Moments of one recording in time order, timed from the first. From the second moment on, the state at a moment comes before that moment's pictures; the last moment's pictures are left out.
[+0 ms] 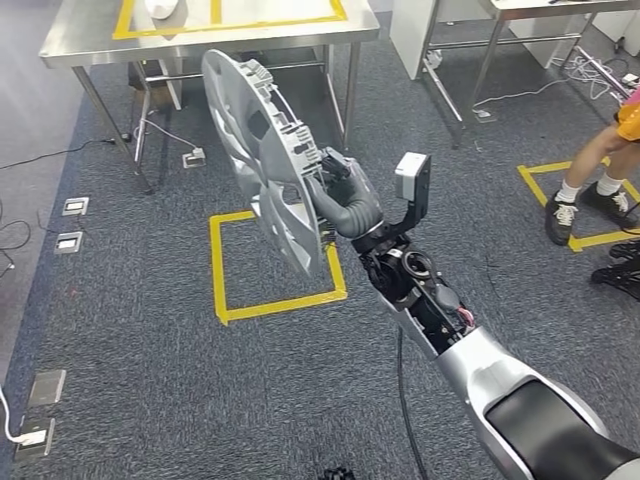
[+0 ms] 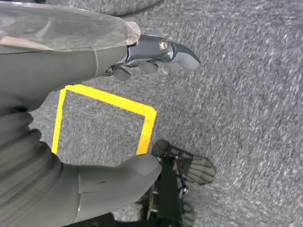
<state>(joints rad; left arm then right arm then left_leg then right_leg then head) -0.12 0.12 -0.91 -0.22 1.35 0.25 -0.25 -0.59 0.04 0.49 -1.16 -0.66 0.19 -0.56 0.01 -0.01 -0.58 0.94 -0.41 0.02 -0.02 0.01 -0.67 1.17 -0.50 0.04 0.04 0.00</state>
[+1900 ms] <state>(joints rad) -0.14 0.11 -0.91 -0.22 1.32 0.25 -0.22 -0.56 0.02 0.48 -1.21 -0.67 0.16 -0.56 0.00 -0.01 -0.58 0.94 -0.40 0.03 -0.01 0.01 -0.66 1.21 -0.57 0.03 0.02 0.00</state>
